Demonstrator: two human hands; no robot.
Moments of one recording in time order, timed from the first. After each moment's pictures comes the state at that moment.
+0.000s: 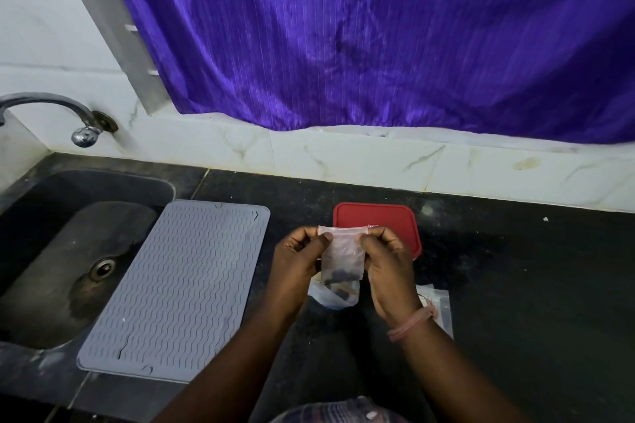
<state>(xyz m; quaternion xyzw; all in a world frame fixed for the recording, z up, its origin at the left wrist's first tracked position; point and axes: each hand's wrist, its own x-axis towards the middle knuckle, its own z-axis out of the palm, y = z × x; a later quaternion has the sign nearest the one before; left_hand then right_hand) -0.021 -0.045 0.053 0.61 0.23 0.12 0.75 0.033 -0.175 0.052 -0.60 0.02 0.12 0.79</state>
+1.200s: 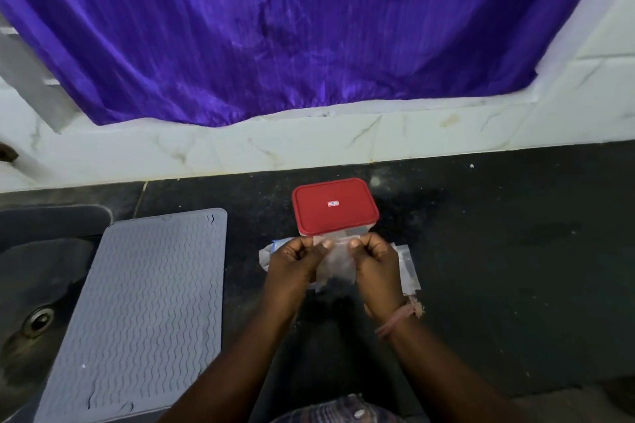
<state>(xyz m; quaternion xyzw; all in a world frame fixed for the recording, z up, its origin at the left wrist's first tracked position) -0.037 -0.070 0.042 0.62 0.20 -0.03 0.76 -0.010 -0.202 0.021 -0.69 0.10 0.00 0.72</state>
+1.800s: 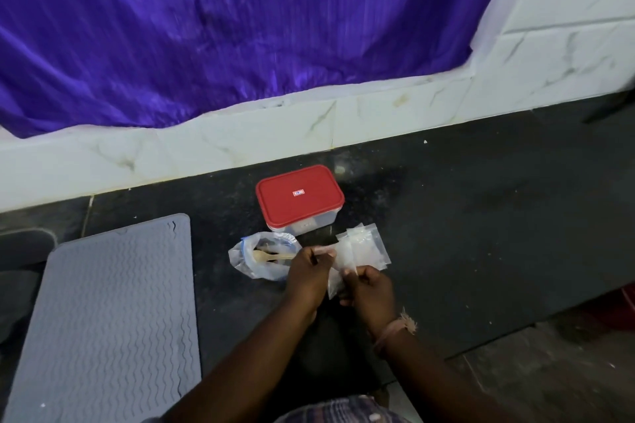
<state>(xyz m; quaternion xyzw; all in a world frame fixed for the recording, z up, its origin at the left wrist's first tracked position) -0.028 -0.128 -0.030 0.70 0.23 -0.12 0.66 -0.062 -0.243 -0.035 -0.69 0.25 0.06 0.68</state>
